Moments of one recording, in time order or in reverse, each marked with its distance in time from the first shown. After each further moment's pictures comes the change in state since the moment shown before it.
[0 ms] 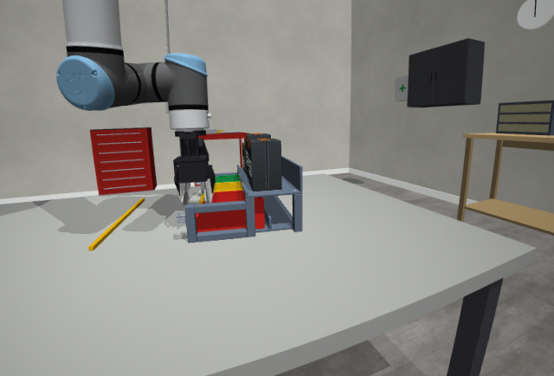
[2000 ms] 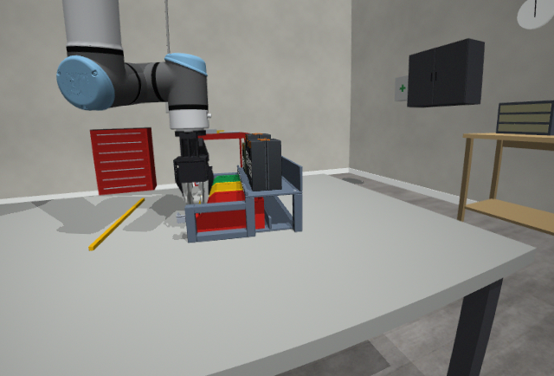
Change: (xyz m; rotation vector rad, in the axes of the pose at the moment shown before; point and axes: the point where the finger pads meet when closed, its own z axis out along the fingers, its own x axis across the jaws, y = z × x) arm 0.000 0.000 0.000 0.000 0.000 0.000
